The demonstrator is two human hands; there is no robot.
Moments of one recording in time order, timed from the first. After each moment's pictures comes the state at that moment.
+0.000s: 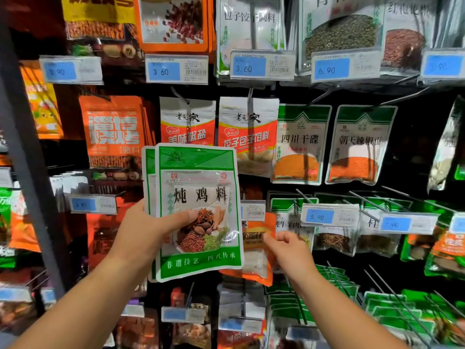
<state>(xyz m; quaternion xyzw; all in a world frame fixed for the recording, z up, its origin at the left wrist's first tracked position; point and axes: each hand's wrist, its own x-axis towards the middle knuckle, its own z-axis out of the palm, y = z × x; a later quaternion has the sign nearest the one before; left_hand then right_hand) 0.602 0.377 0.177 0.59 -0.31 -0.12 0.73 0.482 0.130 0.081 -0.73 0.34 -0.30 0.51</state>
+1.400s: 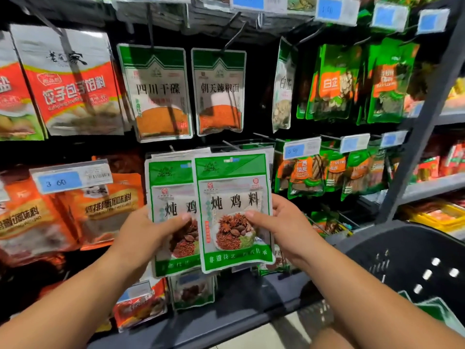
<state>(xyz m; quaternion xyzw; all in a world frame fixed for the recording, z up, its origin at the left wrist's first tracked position) 0.468 0.223 0.099 0.59 -0.40 -0.33 0.62 0.248 0.079 0.081 -0.65 0.28 -0.38 0.59</state>
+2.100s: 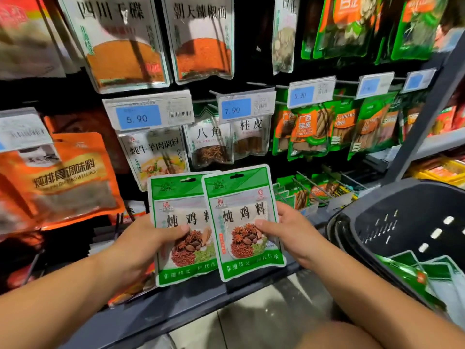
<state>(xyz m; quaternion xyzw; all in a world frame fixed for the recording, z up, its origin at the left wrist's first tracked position) 0.488 0.183 0.004 0.64 -0.32 -0.46 0.53 0.237 0.031 -0.052 -0.61 0.35 -0.32 0.64</state>
